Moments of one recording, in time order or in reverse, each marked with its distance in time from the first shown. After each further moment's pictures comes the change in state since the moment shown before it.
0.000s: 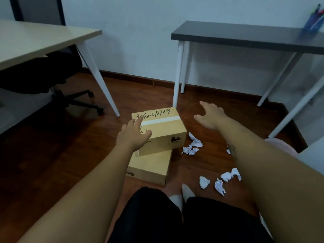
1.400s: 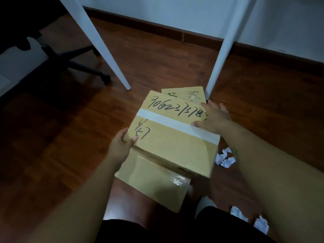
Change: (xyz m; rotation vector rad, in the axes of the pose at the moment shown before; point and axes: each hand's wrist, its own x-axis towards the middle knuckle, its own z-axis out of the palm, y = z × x) left_hand 0.211 -0.145 0.168 -0.781 0.014 -0.617; right_hand 0.353 -0.006 0.223 -0.181 -0.340 -0.115
